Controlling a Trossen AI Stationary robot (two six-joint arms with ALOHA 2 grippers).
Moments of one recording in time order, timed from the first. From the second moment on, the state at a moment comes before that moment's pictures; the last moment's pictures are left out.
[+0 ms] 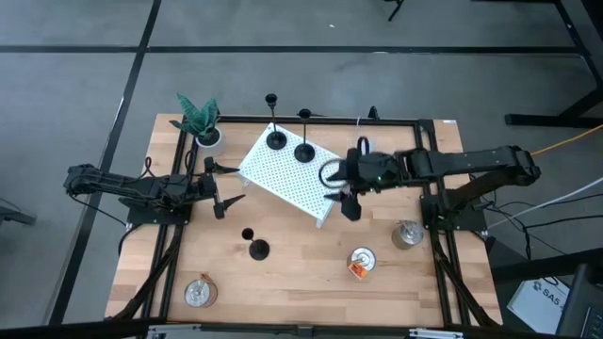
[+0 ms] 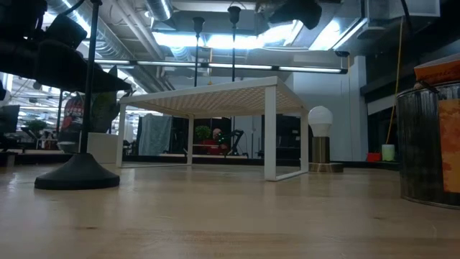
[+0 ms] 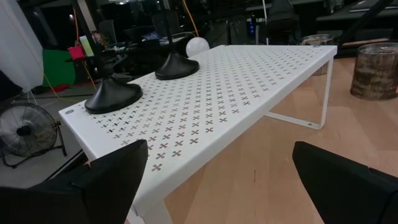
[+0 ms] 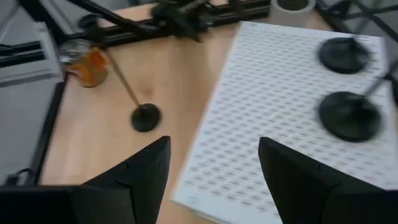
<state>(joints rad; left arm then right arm) -0.11 0.21 0.01 0.06 -0.45 0.10 0.13 1.34 1.24 -0.53 0.12 0.26</state>
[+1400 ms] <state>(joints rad) -0.11 0.21 0.01 0.07 -0.45 0.10 0.49 1.62 1.07 0.10 0.16 0.30</state>
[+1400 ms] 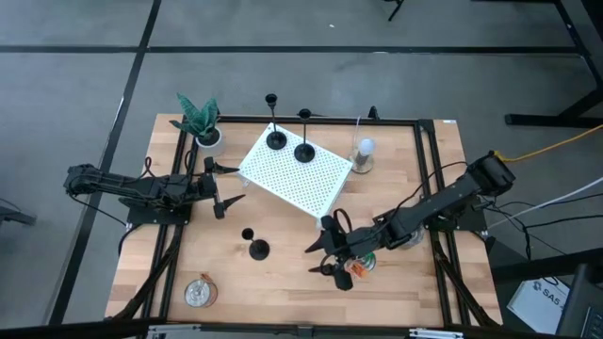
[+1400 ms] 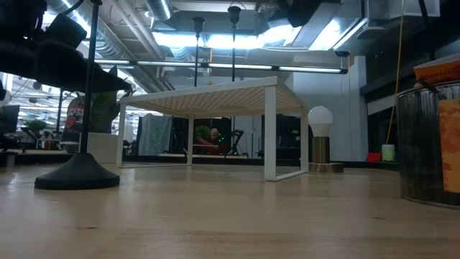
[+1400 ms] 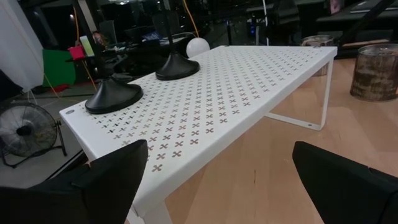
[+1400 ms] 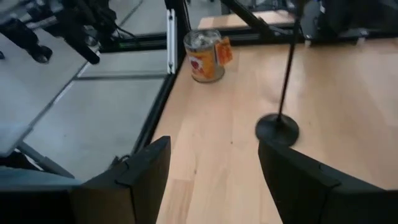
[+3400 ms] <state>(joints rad) -0.11 0.21 0.01 0.08 -0.45 0.10 0.32 2.14 1.53 0.26 0.27 0.04</state>
